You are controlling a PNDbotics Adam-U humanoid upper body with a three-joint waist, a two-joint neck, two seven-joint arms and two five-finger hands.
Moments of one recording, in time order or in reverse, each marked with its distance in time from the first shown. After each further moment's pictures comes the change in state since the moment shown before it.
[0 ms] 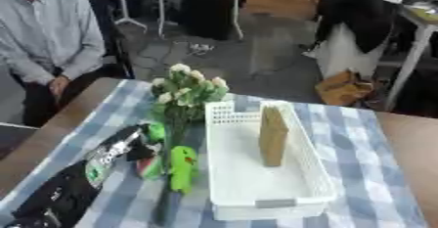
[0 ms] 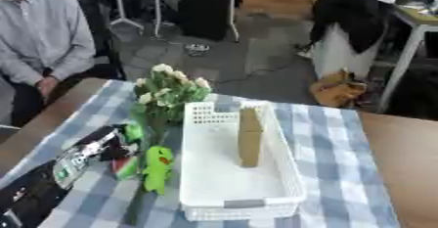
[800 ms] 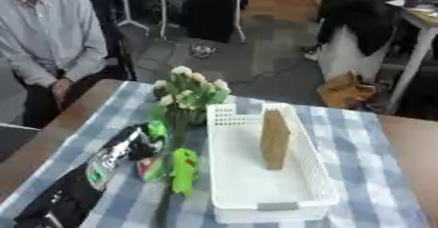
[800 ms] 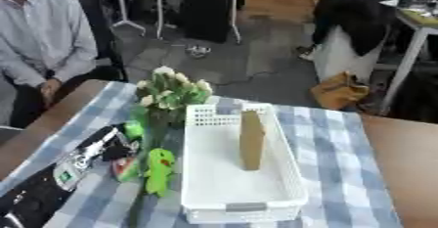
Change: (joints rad) left arm 0.003 -0.007 -0.001 -0.028 0.105 0.018 0.067; right arm 0.000 0.000 0.000 0.000 -0.001 0.001 0.001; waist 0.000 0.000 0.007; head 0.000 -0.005
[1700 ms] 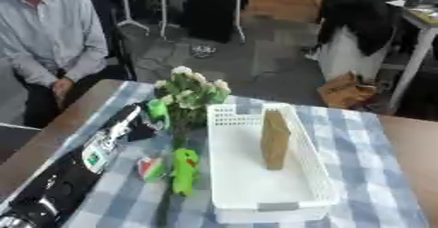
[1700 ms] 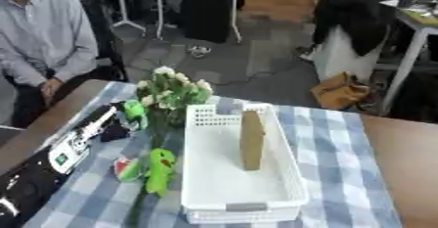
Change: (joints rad) left arm -0.052 0.066 -0.038 -0.096 0.026 0.018 -0.017; right arm 0.000 0.000 0.000 0.000 -0.002 0.001 -0.001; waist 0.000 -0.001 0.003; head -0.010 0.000
